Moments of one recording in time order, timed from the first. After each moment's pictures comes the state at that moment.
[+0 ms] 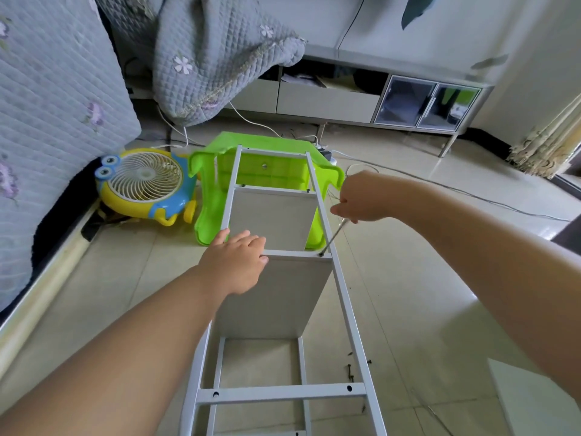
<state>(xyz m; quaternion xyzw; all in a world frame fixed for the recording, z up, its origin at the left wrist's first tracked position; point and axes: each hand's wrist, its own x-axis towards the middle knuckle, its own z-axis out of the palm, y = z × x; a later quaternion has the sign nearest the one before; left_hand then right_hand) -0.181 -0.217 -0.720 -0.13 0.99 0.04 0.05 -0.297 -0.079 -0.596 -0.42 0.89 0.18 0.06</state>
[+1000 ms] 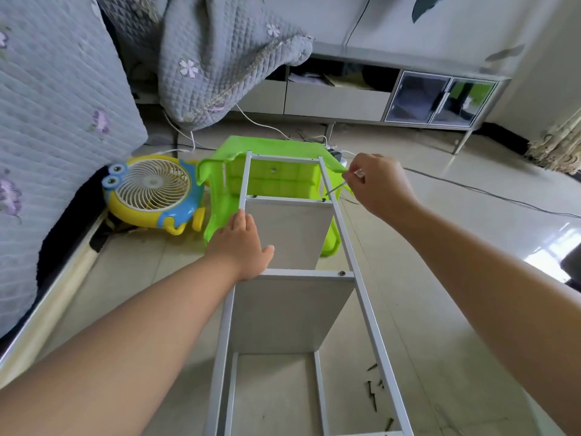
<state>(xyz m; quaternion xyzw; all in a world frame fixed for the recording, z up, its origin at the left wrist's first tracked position) -0.213 -0.253 -0.713 -0.23 0.97 0.10 0.06 -0.346 -0.103 -0.632 -0.33 0.91 -0.21 -0.16</state>
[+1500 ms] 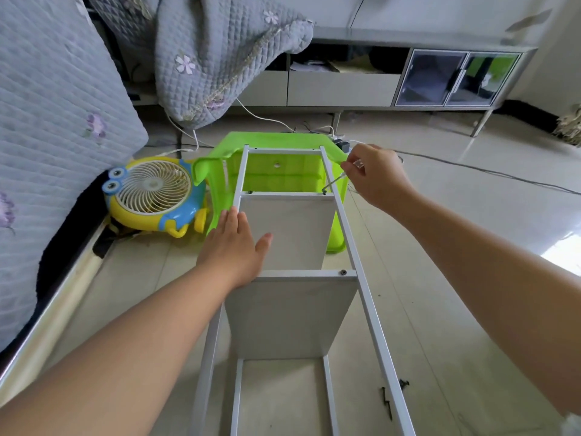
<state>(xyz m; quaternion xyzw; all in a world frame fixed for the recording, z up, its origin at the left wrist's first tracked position) -0.226 -0.253 -0.720 -0.28 0.95 0.11 0.05 -0.382 -0.111 -0.653 -0.35 0.89 -0.26 -0.13</state>
